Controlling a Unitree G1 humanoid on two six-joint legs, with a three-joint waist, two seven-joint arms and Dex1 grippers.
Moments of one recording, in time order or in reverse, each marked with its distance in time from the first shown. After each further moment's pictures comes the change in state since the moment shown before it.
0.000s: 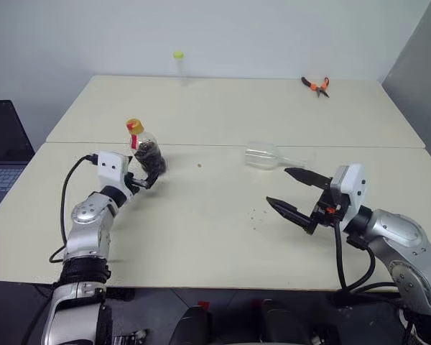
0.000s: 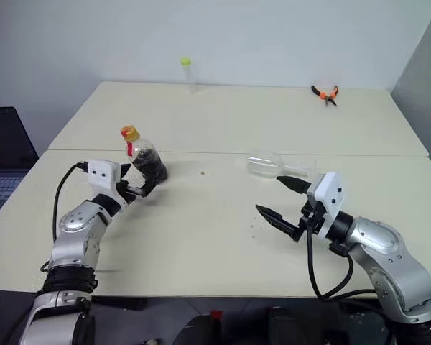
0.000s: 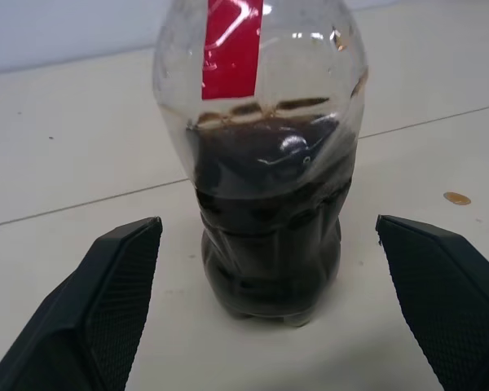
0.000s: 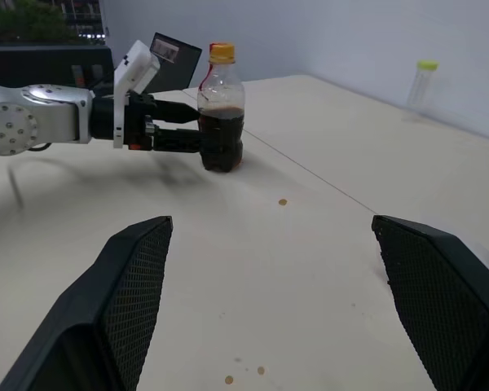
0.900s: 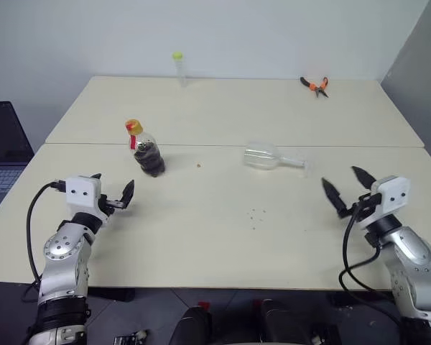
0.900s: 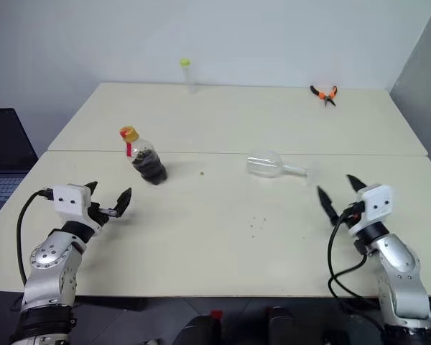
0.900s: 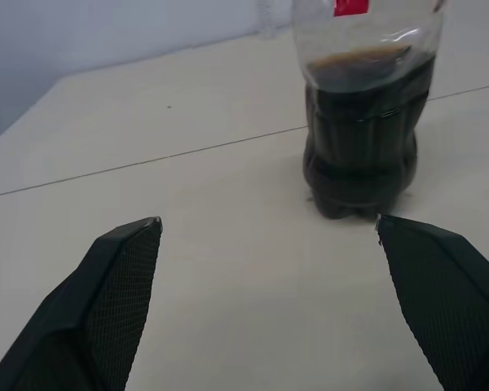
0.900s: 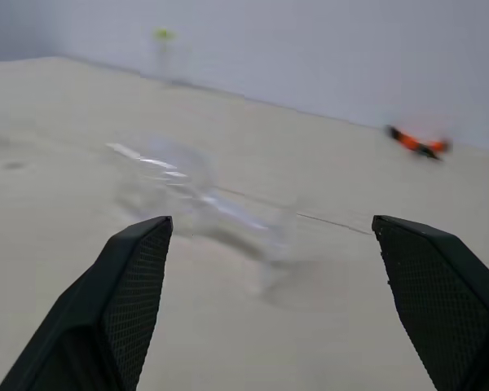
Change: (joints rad) left arm 0.333 0.039 0.117 -0.323 -0.043 -0.022 0.069; right arm 0.198 0.096 -0.145 0.217 -0.186 -0.322 -0.136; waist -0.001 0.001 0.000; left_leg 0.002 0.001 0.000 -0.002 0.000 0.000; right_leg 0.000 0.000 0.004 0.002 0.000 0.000
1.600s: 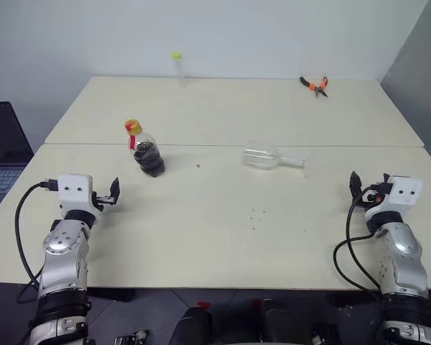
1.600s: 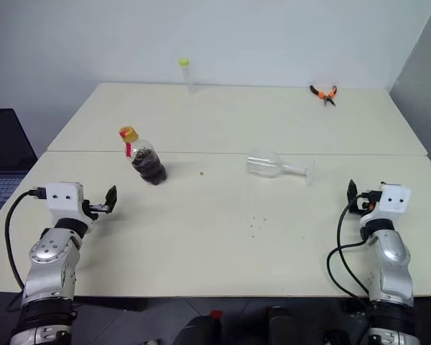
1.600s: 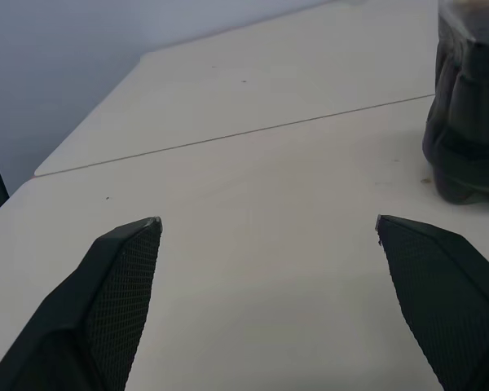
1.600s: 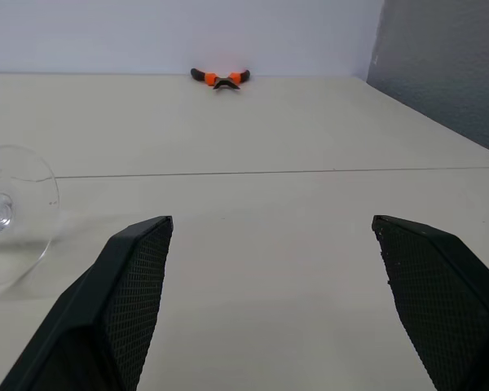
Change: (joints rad) left arm -0.049 0.000 0.023 0.090 0.104 0.005 0.175; right arm -0.226 0.168 -0.157 0.505 -0.130 -0.148 -0.343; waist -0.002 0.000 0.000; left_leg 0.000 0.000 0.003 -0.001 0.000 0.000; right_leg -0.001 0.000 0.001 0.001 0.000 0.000
